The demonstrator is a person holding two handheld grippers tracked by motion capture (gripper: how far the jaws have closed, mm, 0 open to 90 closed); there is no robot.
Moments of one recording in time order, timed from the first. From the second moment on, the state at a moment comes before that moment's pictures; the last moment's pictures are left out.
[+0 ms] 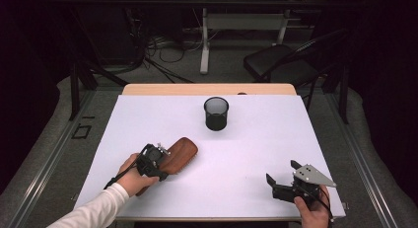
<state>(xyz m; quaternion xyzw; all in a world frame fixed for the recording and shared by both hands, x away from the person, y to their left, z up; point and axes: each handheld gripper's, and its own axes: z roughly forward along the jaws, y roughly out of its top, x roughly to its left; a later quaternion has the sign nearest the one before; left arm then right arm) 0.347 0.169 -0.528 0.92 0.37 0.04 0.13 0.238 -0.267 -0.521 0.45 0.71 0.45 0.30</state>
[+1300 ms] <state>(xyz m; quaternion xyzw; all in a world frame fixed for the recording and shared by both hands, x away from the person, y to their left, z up) 0.345 0.169 -0.526 0.92 0.39 0.03 0.11 0.238 -0.265 -0.522 0.45 0.71 0.45 0.30</state>
